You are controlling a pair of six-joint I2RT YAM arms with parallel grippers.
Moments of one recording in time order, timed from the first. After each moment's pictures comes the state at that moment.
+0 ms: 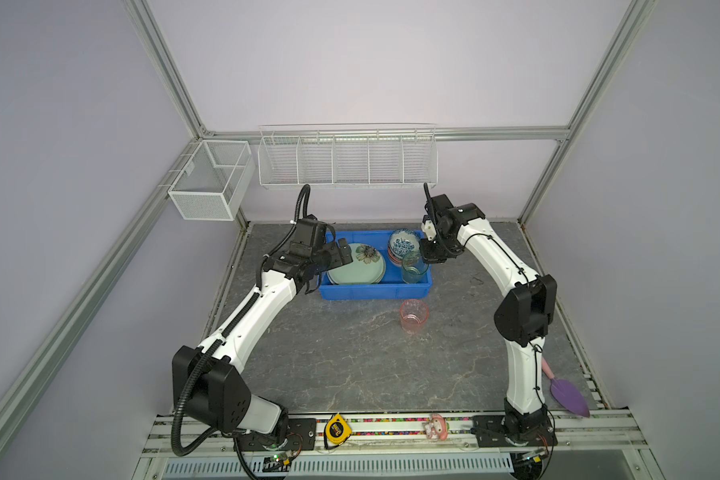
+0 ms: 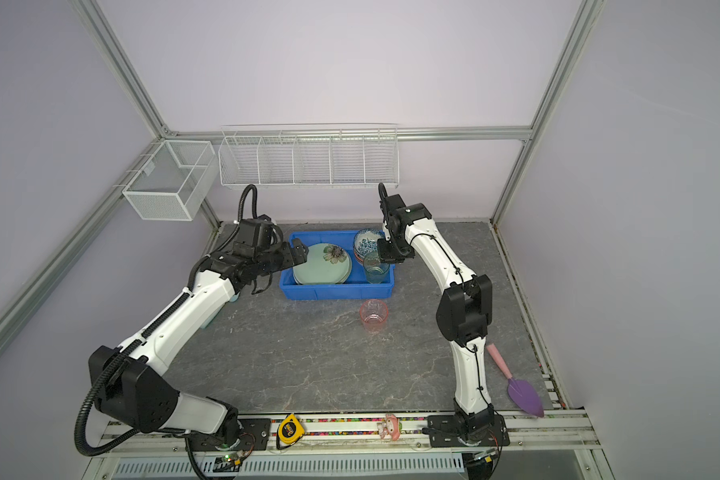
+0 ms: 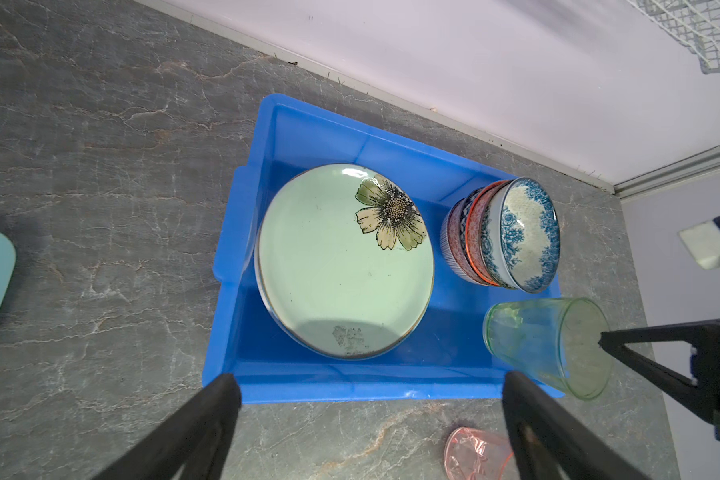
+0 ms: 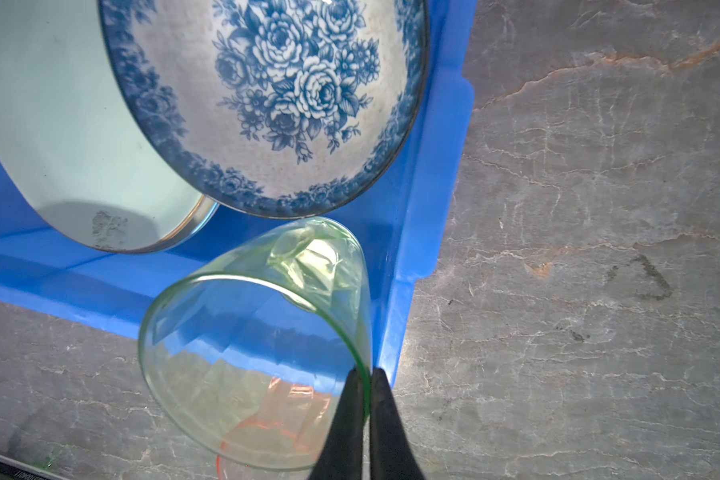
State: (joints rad) left arm -0.41 1.46 1.34 -0.58 -0.01 -0.56; right arm 0.41 2.13 2.13 -1.29 -0.07 0.24
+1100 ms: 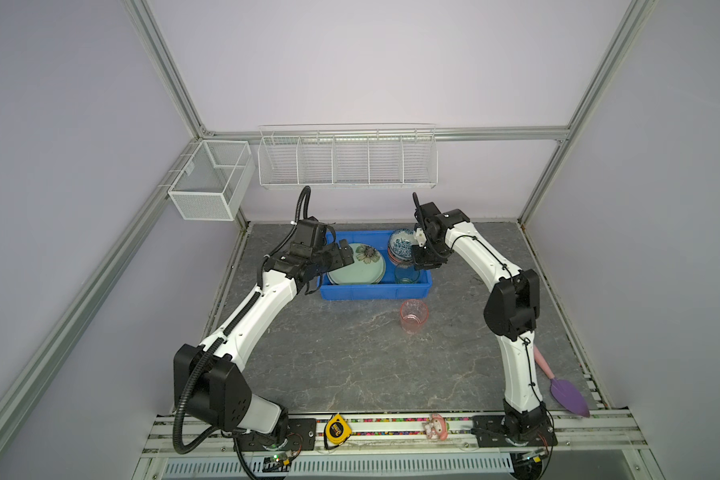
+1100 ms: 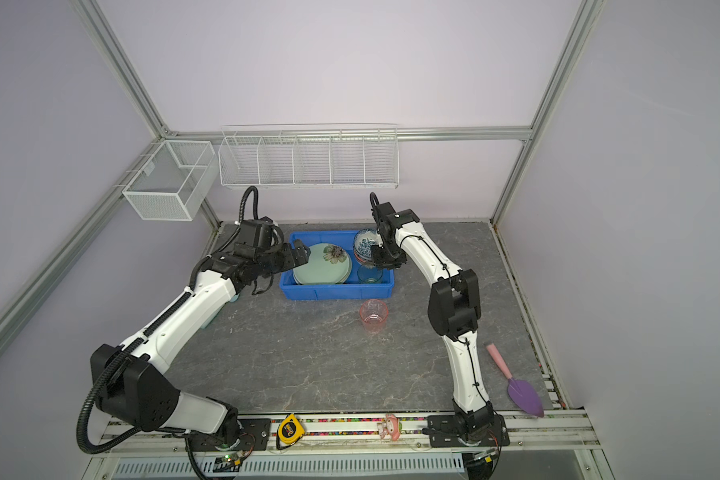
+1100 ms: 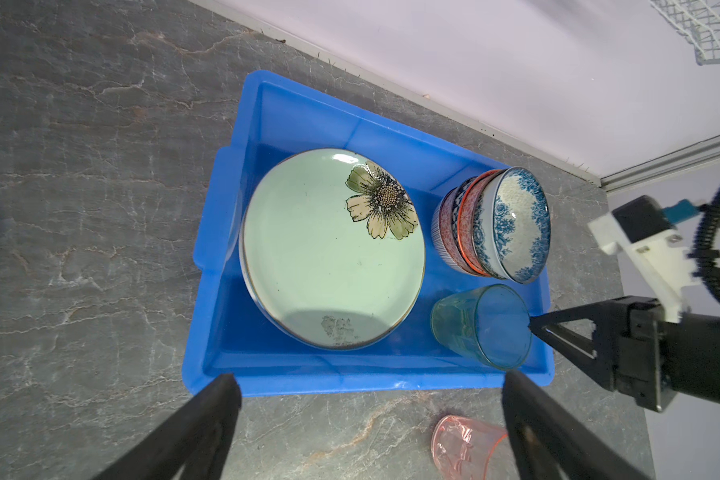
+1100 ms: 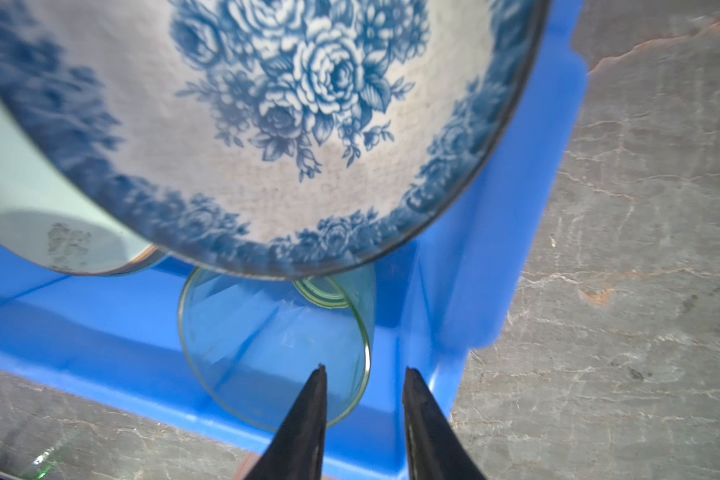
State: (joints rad) left arm -0.42 1.47 1.32 -0.58 0.03 -0.60; right arm 0.44 2.19 2.14 -1.26 -0.08 0.25
